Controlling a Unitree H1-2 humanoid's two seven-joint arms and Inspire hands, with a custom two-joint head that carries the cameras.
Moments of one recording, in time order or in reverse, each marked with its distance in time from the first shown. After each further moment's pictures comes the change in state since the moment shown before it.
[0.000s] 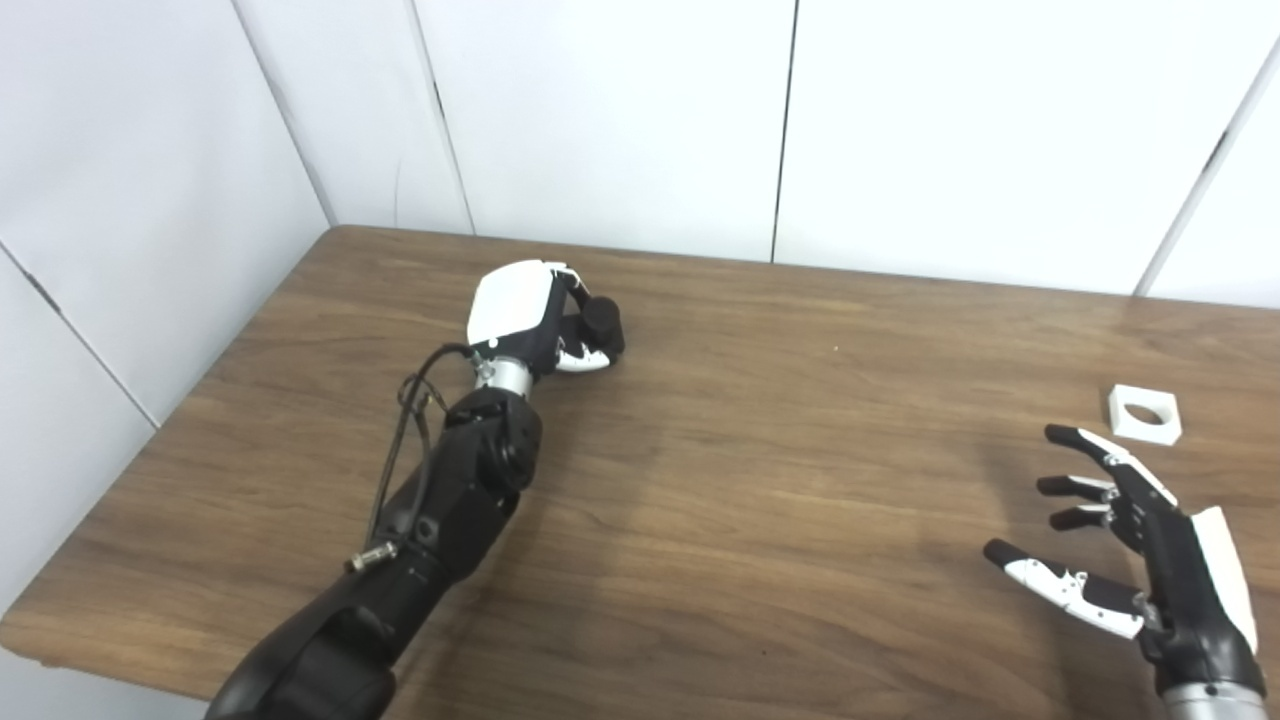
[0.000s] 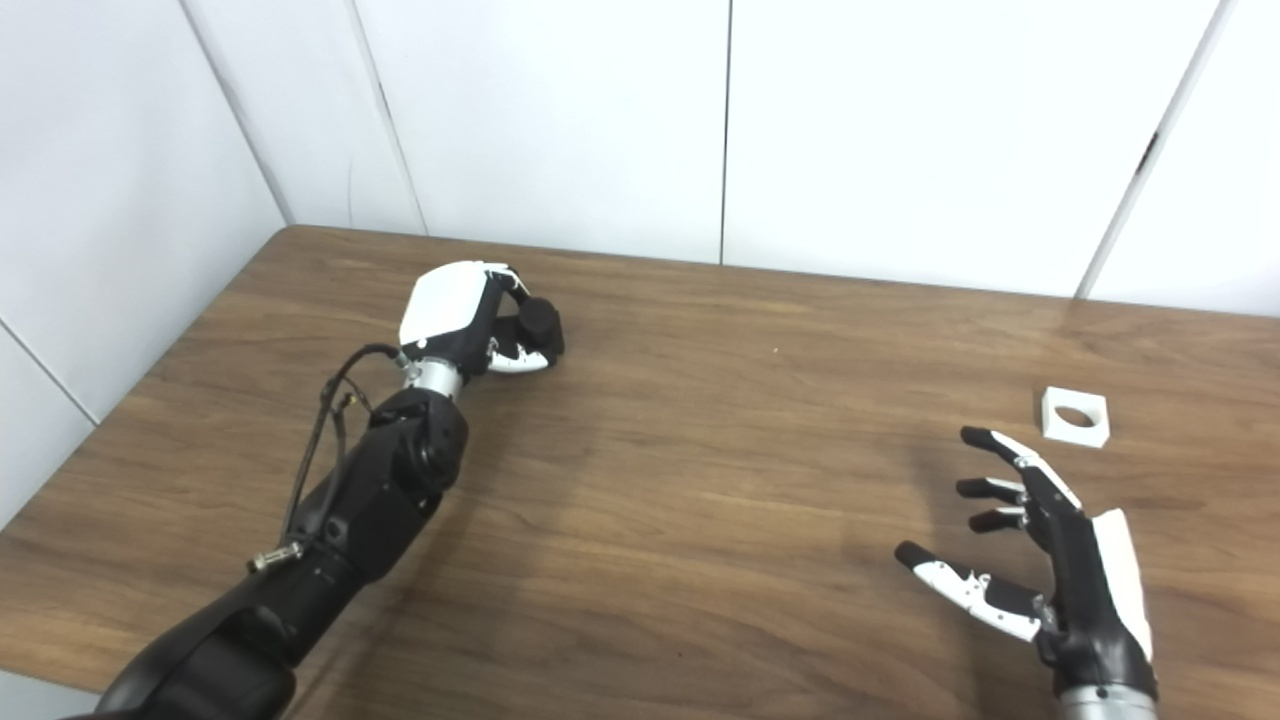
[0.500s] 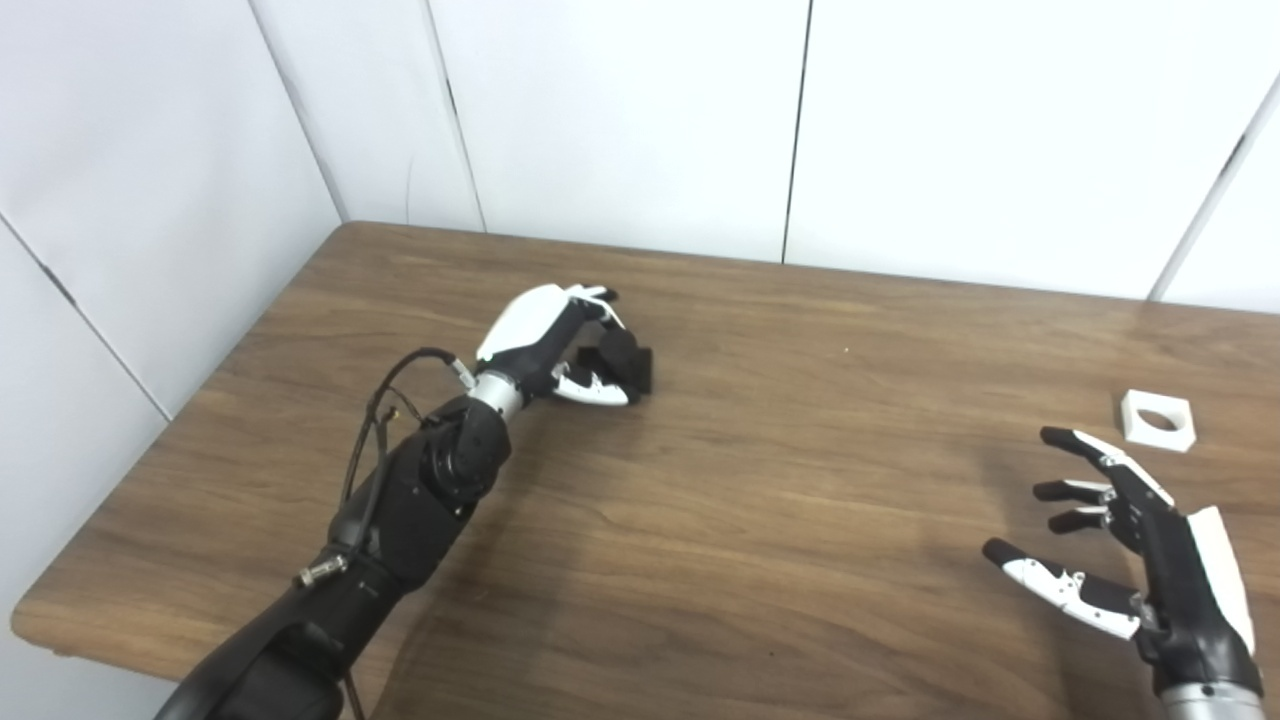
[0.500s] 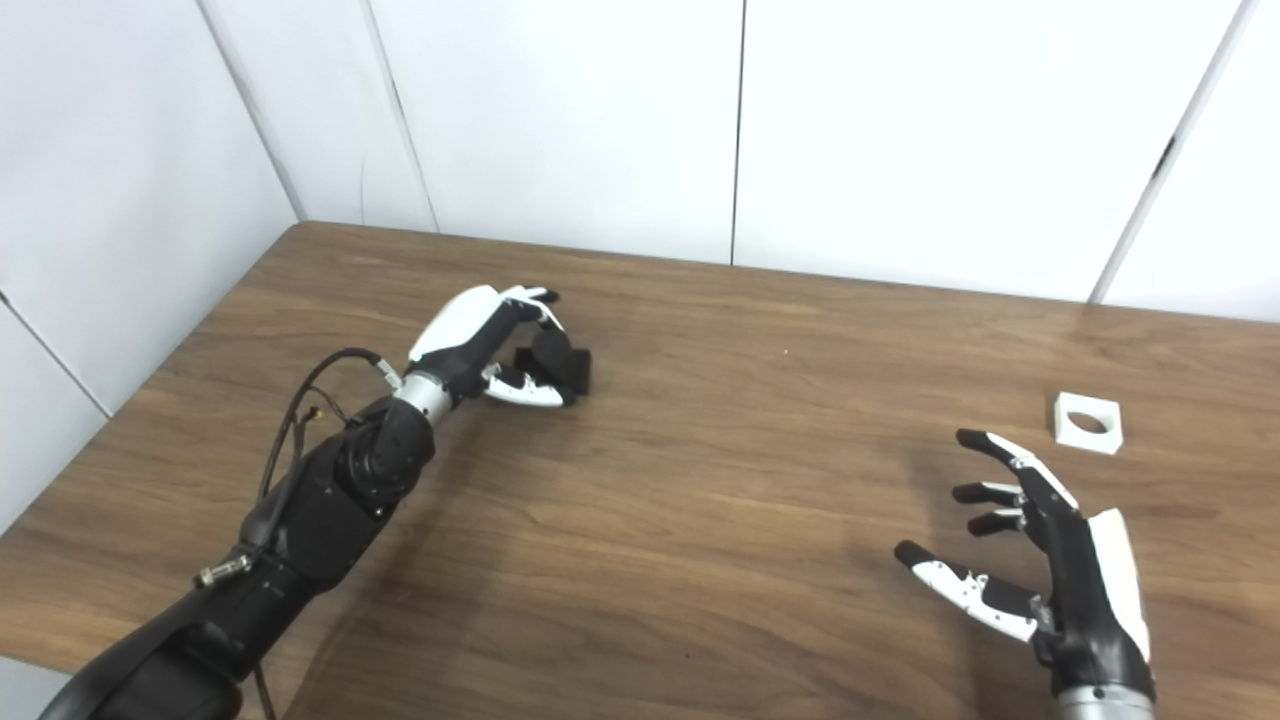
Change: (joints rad) left arm 0.038 0.061 -0.013 -0.042 -0.205 -0.265 -0.201; right arm 0.000 0.002 0.004 0.000 -0.013 0.000 -0.001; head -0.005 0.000
